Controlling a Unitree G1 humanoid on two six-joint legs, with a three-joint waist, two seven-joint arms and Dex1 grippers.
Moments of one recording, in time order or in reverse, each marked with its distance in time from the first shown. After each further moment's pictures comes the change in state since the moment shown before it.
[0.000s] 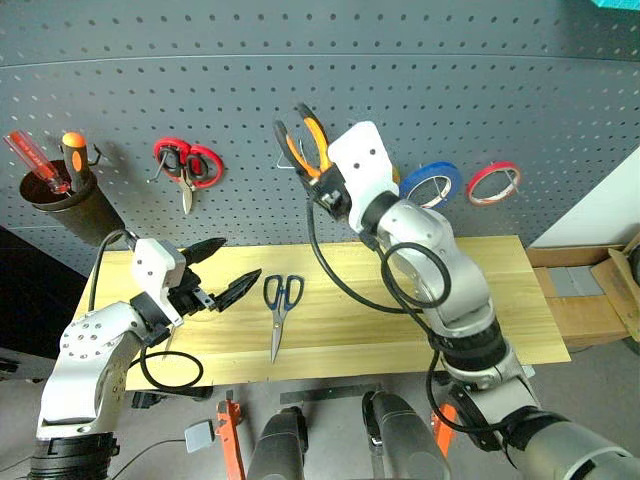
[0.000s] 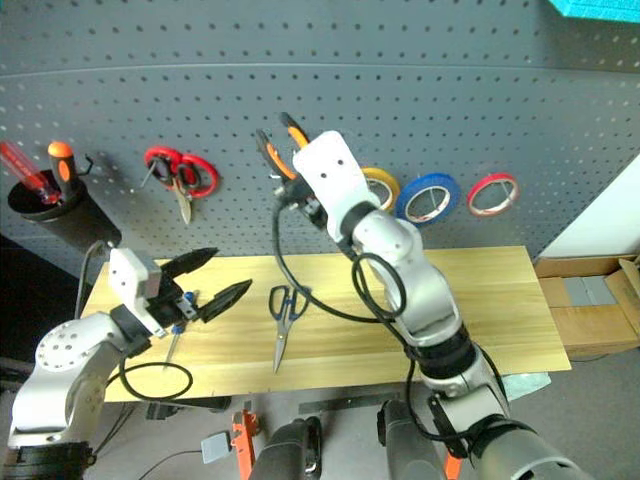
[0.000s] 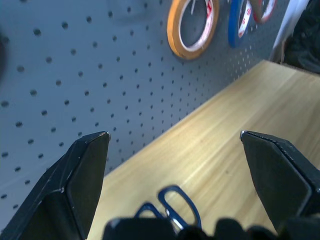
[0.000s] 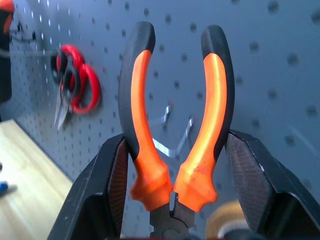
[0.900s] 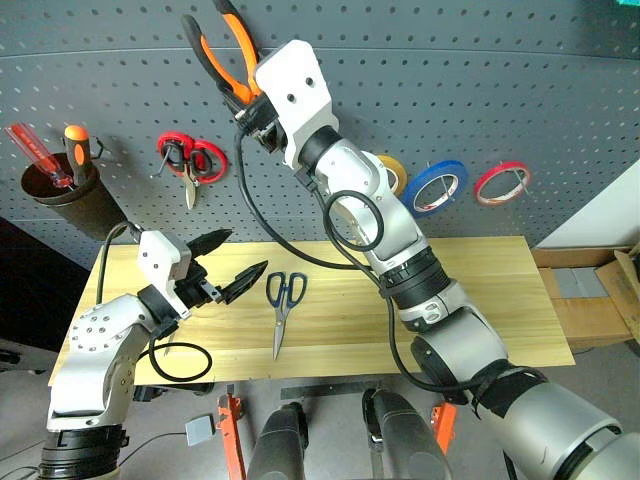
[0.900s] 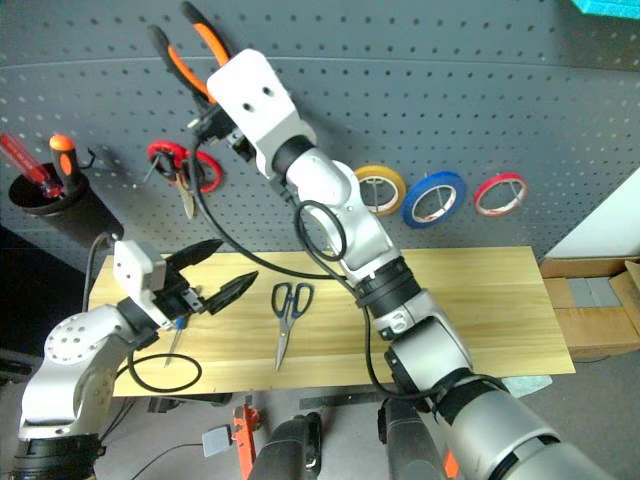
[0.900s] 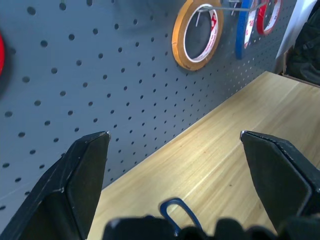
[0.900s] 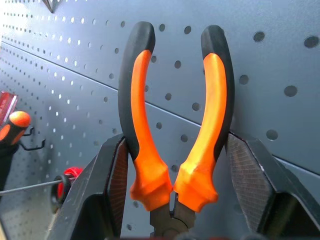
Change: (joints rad) left arm -0.037 -0.021 -0.025 -0.008 0.004 0.002 0.017; right arm -0.337 0.145 -0.065 0.671 -0.007 -0.679 -0.070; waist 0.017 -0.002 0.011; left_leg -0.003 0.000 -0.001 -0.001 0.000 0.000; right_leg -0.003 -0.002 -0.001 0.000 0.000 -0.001
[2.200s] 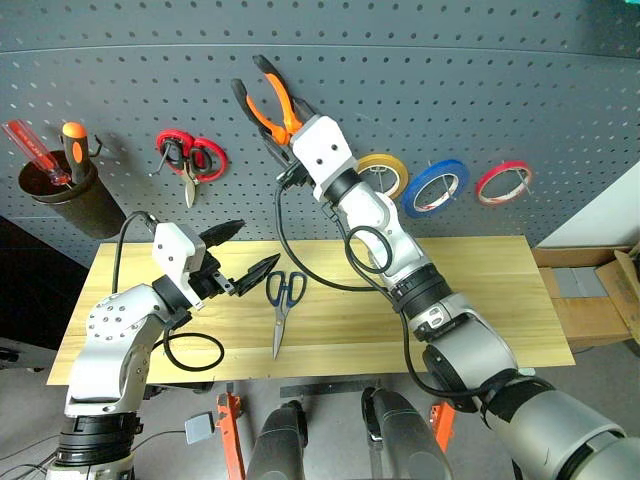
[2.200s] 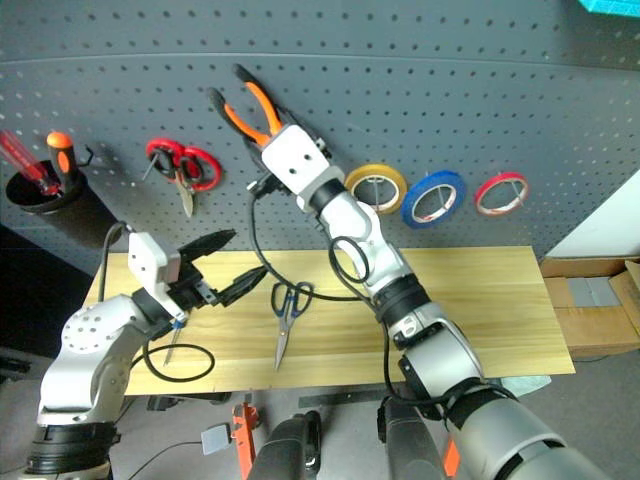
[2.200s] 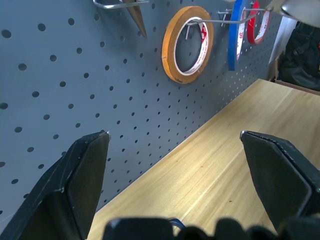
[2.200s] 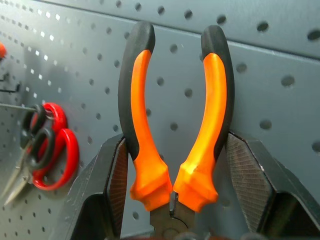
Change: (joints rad) left arm -0.062 -0.027 -0.042 0.020 0.036 -0.042 0.003; right arm 0.097 -0.055 0.005 0.249 -0.121 -0.361 -0.071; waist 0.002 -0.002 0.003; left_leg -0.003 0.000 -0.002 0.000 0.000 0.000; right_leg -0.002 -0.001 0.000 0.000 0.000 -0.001
